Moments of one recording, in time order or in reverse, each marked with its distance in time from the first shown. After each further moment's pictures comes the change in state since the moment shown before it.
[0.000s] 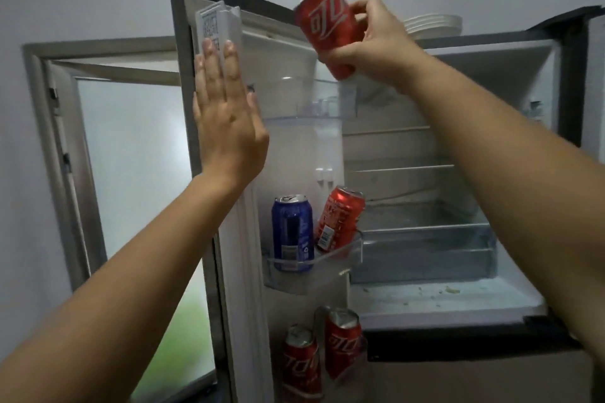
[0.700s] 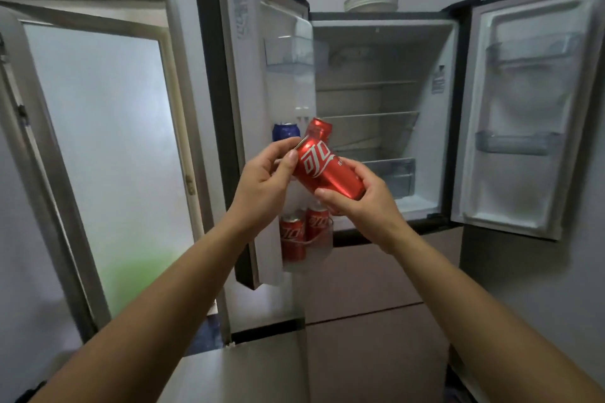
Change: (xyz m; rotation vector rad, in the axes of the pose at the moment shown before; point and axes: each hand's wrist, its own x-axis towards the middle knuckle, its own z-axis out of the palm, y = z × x) left_hand -0.172 0.074 -0.204 -0.980 -0.629 -0.416; right_hand -0.371 -0.085 0.061 0.200 0.001 0.409
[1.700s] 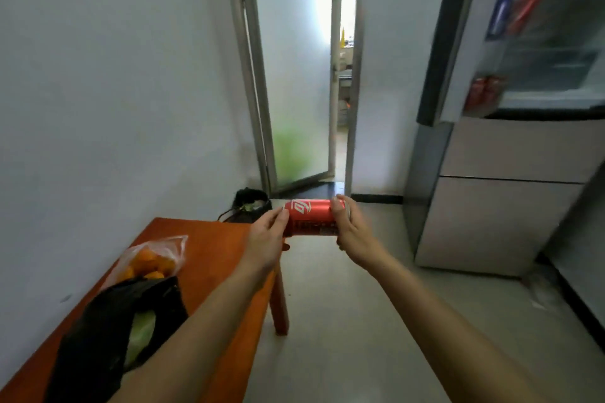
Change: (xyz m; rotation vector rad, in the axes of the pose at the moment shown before) left_hand -0.592 0.141 -0.364 0.068 0.377 -0.840; right_hand -0.485 -0.171 0.413 0.047 -0.414 0.389
